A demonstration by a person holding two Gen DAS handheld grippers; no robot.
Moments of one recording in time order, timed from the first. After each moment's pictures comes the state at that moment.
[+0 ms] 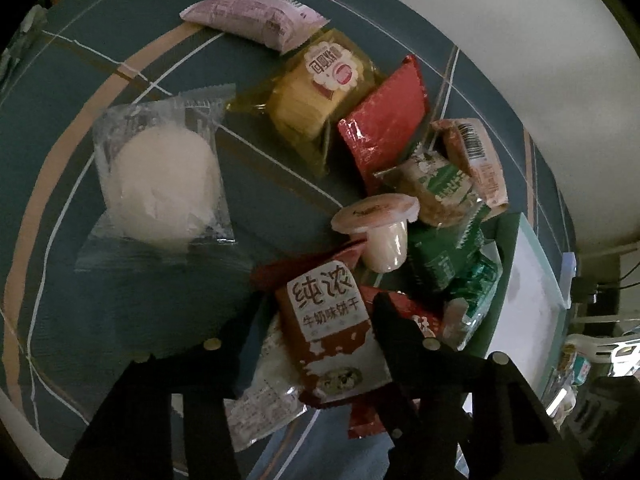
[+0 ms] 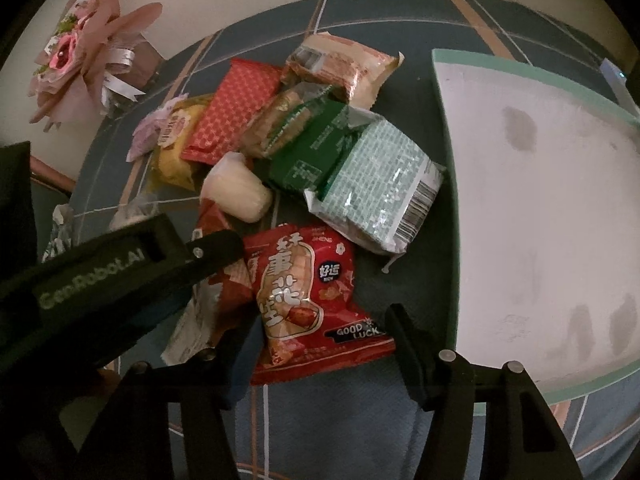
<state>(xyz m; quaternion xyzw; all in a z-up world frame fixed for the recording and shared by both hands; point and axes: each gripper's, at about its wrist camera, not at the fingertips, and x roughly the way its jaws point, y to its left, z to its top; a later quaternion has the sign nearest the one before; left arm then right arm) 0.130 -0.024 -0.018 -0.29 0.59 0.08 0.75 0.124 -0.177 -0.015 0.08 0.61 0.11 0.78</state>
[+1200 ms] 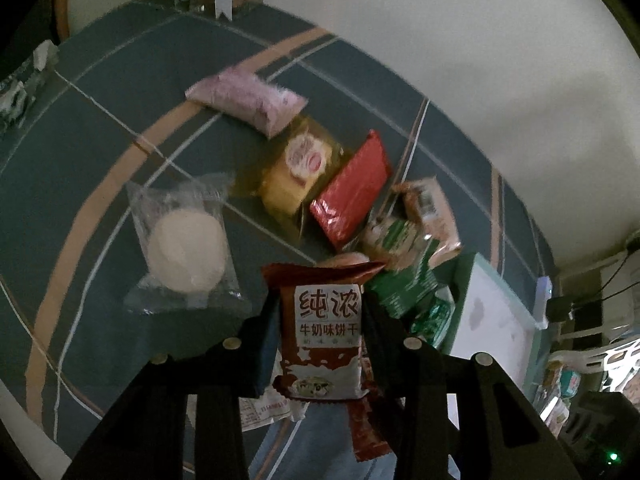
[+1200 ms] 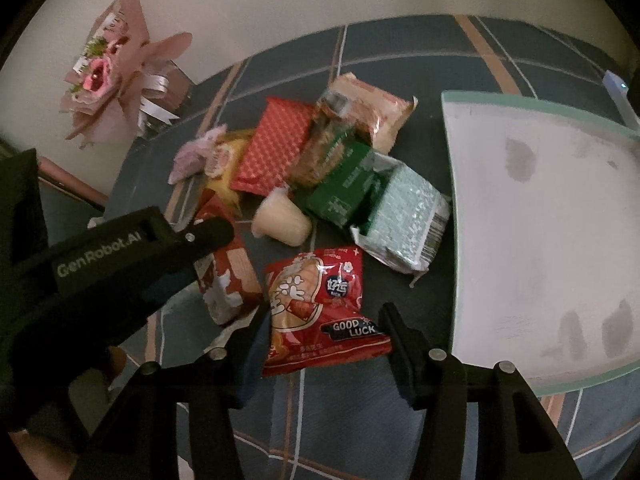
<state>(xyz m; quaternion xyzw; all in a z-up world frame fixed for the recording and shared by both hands) 0.132 -0.009 0.039 -0.29 0.52 0.07 0.80 0.119 -0.179 0.029 0.11 0.58 0.14 0.79</state>
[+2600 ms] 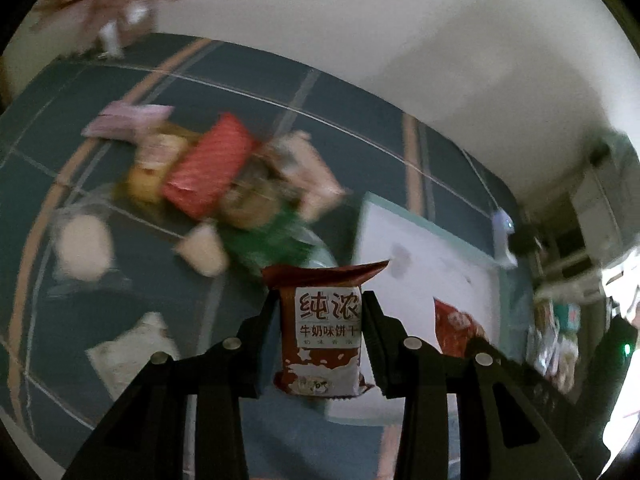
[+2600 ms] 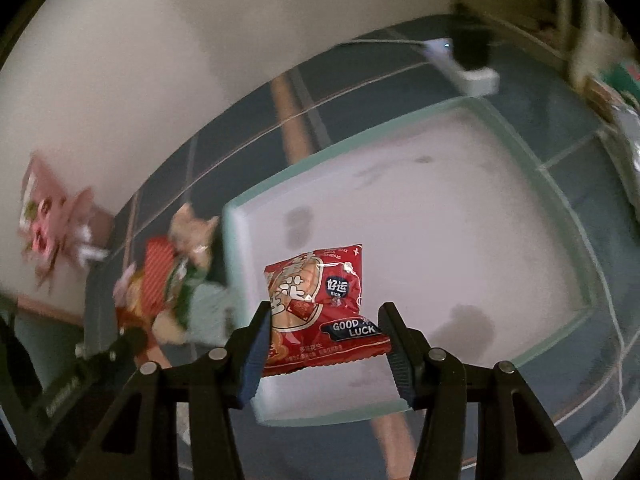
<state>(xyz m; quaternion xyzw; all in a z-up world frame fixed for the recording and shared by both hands) 0.134 -0.131 0.066 -0.20 0.53 -0.03 0.82 0.116 -0.363 0.048 0.24 0.53 -0.03 0.81</state>
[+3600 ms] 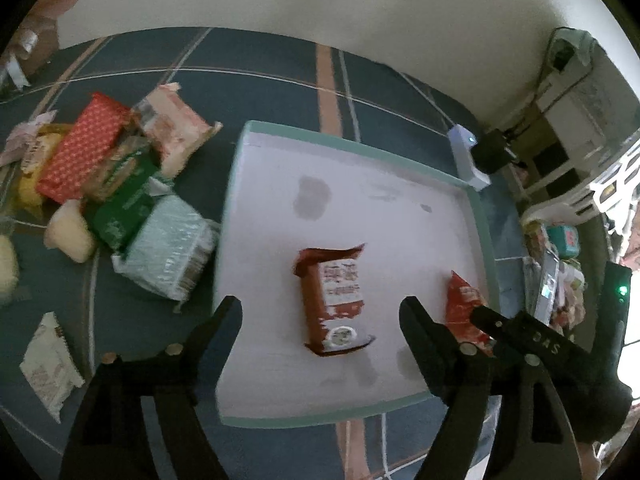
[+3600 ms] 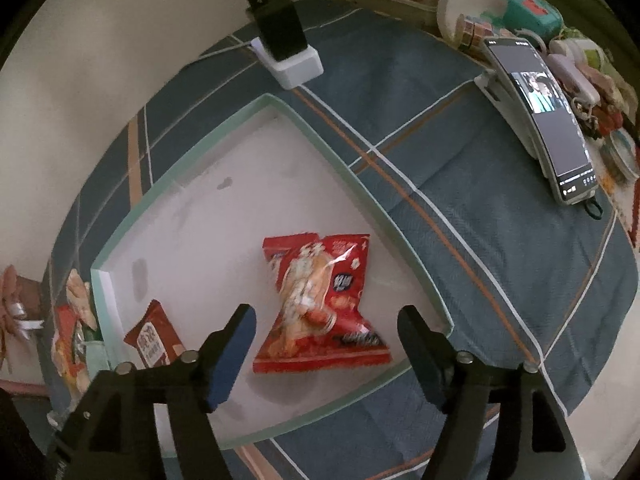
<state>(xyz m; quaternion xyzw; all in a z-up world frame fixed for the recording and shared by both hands) 0.145 -0.223 0.033 -0.13 0.56 -0.11 0.81 0.095 -0.465 0.014 0.25 0.56 -0.18 0.77</state>
